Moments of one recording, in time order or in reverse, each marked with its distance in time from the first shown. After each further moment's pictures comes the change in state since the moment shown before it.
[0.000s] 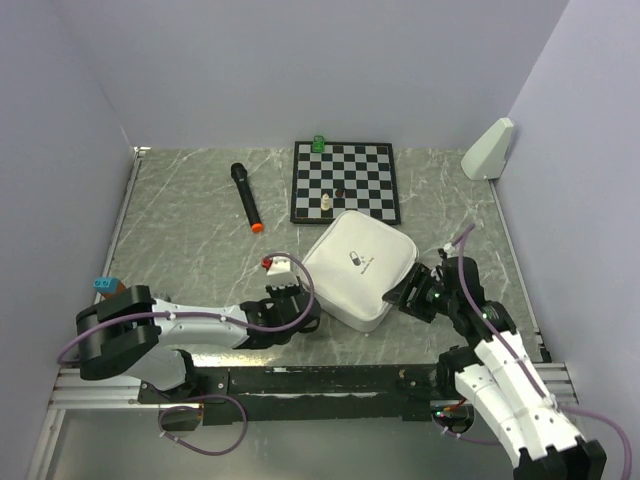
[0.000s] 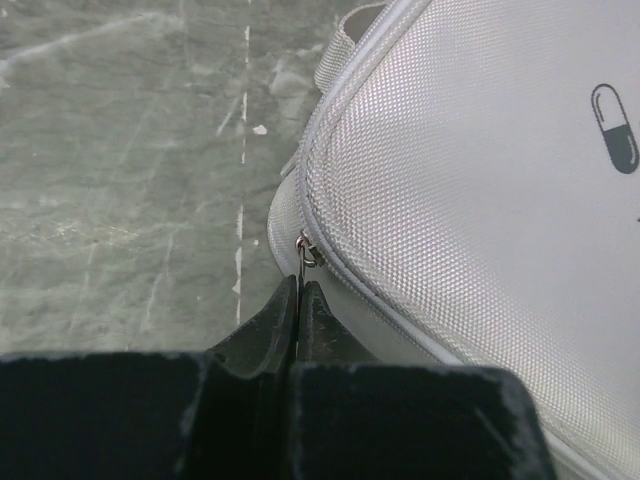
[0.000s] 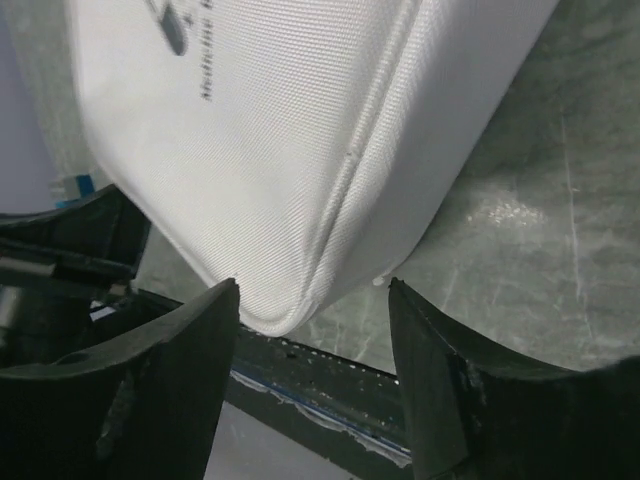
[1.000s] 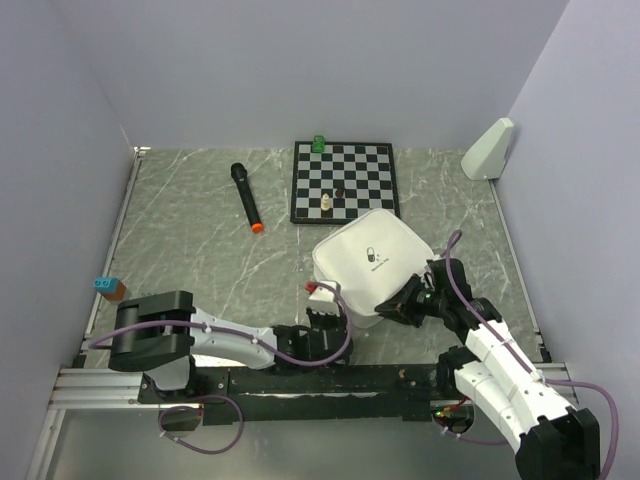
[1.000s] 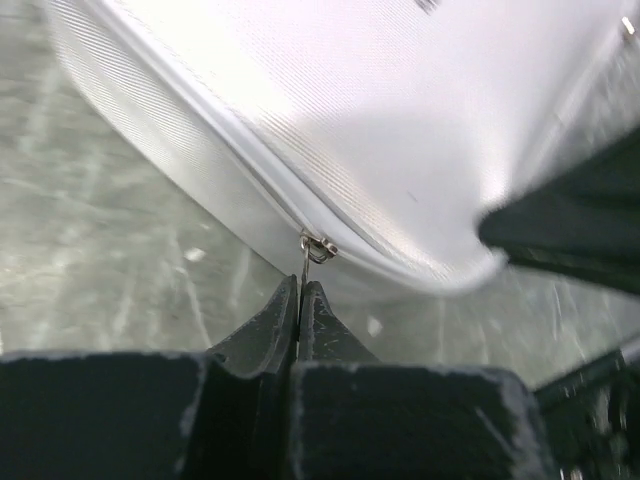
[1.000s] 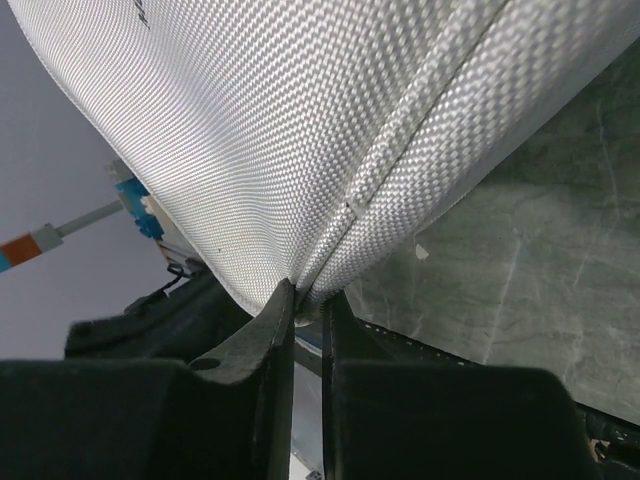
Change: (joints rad) left arm -0.270 0.194 0.137 0.146 -0.019 0.065; right arm 0.005 0.084 -0.101 0.130 -0.147 0.216
